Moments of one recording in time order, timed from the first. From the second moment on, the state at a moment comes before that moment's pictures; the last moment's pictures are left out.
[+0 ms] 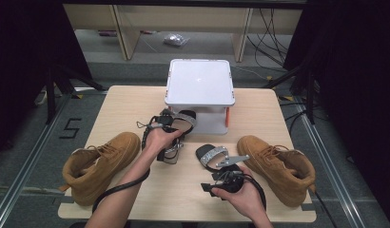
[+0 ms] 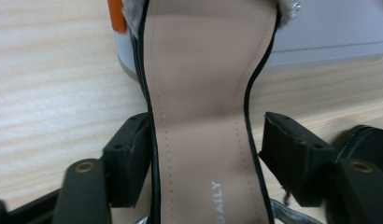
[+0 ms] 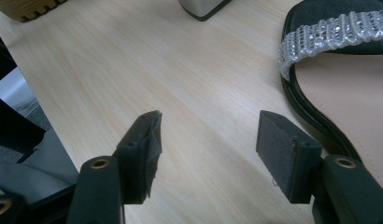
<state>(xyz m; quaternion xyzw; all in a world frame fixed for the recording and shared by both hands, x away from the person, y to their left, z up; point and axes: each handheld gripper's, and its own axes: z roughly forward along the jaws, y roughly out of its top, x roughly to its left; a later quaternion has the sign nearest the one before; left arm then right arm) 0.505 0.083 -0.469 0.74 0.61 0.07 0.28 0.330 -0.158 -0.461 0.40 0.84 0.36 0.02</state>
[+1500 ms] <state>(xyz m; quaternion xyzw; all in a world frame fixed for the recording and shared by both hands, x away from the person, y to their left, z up) 0.541 0.092 -0.379 0.75 0.39 0.32 0.44 0.381 -0.037 -0.477 0.34 0.85 0.39 0.04</state>
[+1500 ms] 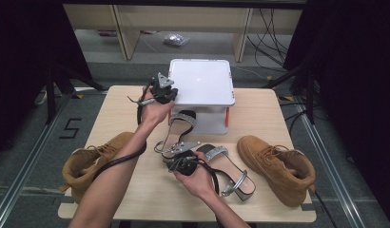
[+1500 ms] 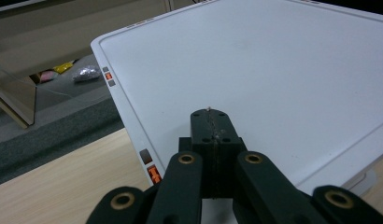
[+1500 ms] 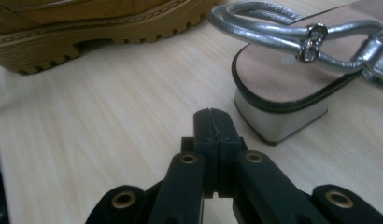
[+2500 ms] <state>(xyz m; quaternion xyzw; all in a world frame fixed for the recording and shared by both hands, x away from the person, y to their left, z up) 0.542 0.088 -0.376 0.74 0.41 0.31 0.43 0.391 -0.020 -0.489 0.37 0.86 0.35 0.10</state>
